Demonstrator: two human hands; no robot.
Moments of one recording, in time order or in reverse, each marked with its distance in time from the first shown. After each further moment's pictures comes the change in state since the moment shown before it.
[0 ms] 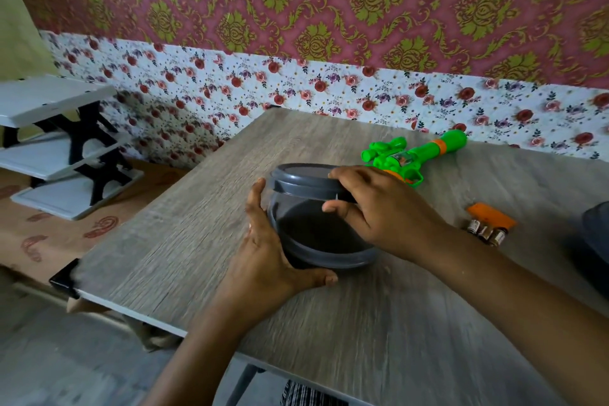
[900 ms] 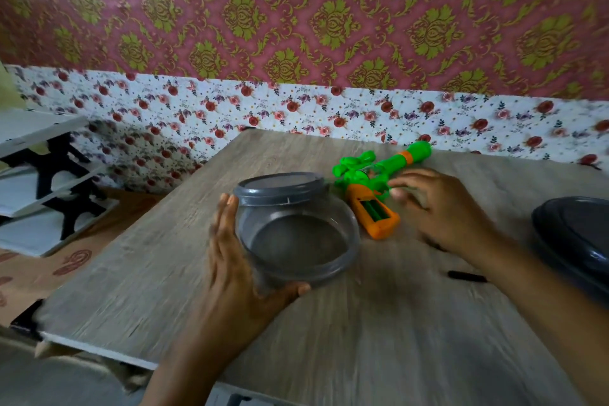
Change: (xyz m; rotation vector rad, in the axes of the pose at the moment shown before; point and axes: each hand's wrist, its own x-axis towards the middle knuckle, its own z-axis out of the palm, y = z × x) left_hand -0.007 0.003 0.006 0.215 0.257 0.281; right_hand -0.051 0.069 -0.043 0.172 0.080 0.410
